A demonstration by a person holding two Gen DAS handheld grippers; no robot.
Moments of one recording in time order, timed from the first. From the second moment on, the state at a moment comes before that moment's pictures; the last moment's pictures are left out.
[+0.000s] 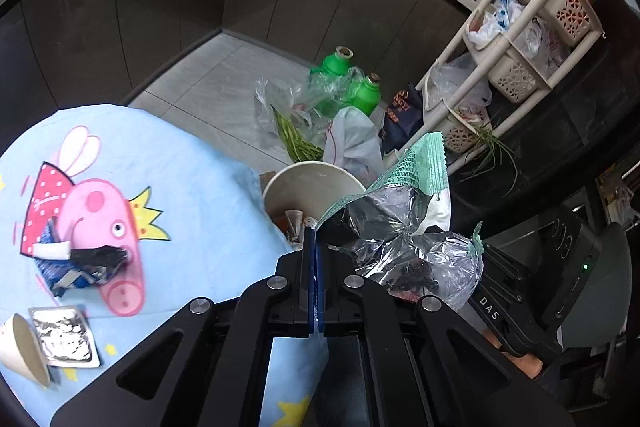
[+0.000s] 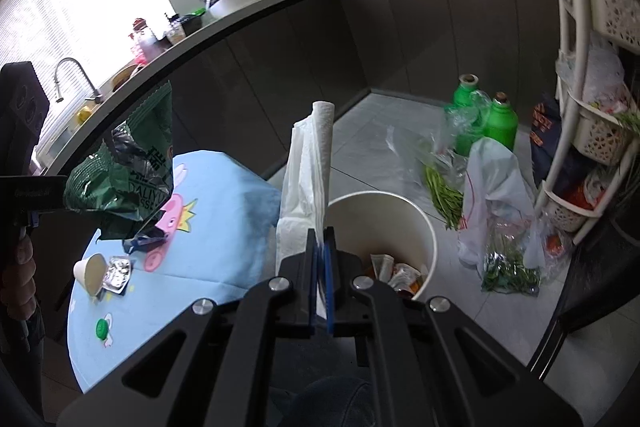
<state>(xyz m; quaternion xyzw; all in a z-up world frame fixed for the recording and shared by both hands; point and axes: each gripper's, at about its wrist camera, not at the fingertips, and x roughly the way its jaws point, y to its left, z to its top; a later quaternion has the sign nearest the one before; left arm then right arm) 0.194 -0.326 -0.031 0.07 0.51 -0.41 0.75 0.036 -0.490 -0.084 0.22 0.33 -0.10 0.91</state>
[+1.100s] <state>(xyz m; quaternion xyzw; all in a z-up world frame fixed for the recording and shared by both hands) 0.236 -0.430 -0.116 0.15 0.48 -0.38 0.78 0.089 -0.538 -0.189 0.20 0.40 -0.13 0.88</state>
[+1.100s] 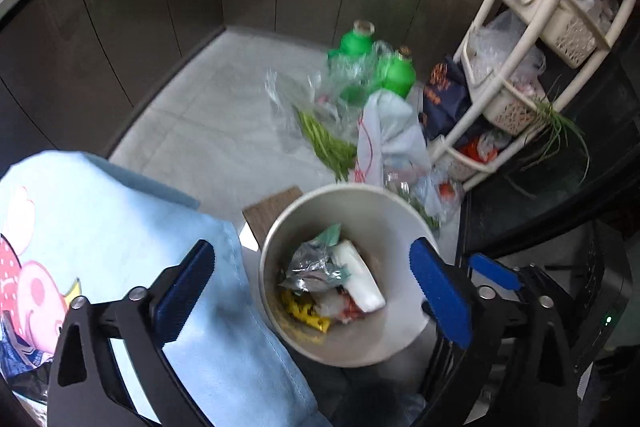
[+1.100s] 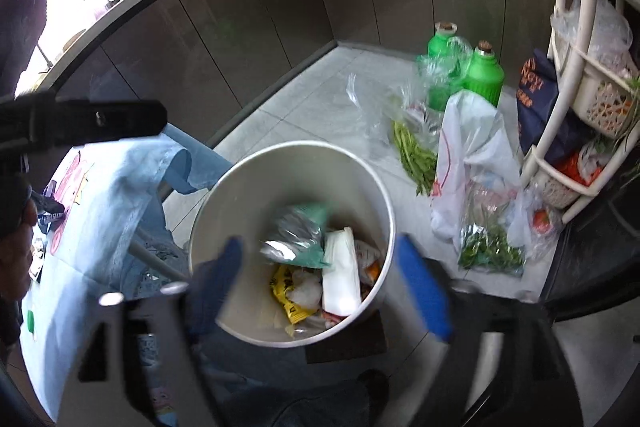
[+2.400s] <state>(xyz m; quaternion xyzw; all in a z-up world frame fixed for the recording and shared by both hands) 0.139 -0.097 -0.022 -0.02 0.47 -0.18 0.86 0.061 -0.378 -0.049 0.12 0.35 0.01 0.93</state>
